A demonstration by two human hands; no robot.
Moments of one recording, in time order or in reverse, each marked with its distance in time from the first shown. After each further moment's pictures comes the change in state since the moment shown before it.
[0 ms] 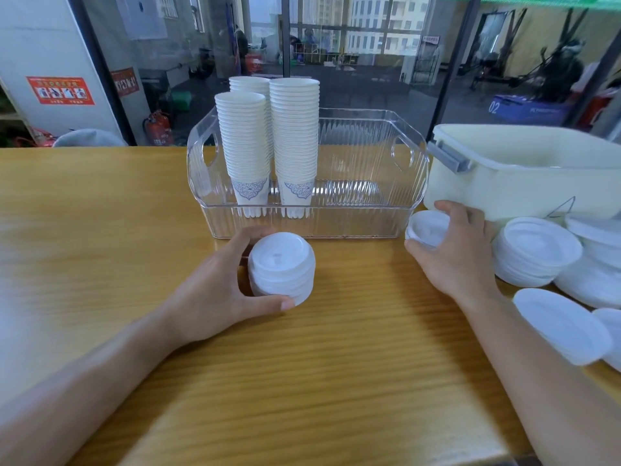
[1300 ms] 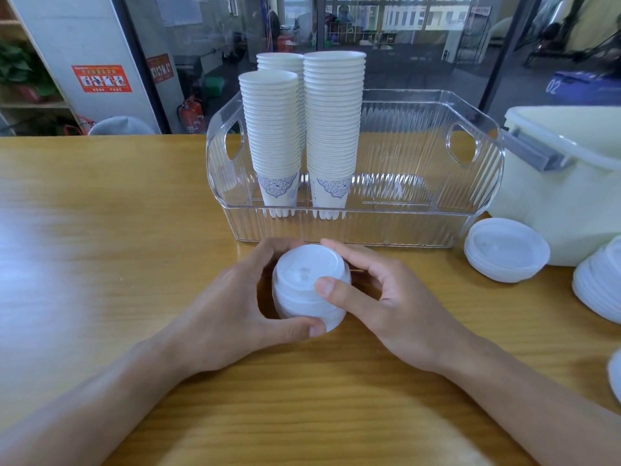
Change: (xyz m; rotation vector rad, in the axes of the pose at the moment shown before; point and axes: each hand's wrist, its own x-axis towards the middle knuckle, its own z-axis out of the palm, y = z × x) left_hand 0.001 0.003 -0.005 -0.063 -0.042 -0.060; right_hand -0.050 -0.075 0.053 0.586 -0.693 -0.427
